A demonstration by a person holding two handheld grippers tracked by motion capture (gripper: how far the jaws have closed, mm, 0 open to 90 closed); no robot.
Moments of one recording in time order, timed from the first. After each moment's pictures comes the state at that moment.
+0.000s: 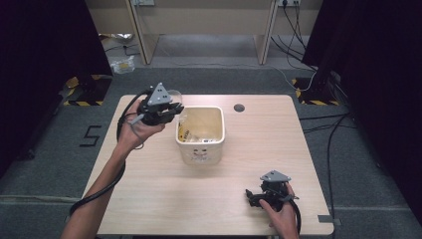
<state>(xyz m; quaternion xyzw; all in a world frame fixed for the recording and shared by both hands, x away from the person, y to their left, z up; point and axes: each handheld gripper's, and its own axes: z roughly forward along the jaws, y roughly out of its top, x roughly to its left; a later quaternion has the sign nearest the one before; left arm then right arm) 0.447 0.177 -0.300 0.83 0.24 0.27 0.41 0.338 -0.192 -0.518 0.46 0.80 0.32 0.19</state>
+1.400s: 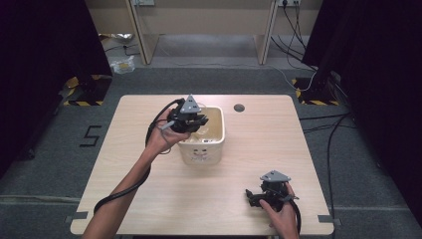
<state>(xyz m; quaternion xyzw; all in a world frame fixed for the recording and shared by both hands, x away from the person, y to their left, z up) 0.464 0.118 -0.342 0.86 0.23 0.21 0.40 0.338 -0.192 -0.518 0.46 0.80 0.32 0.19</state>
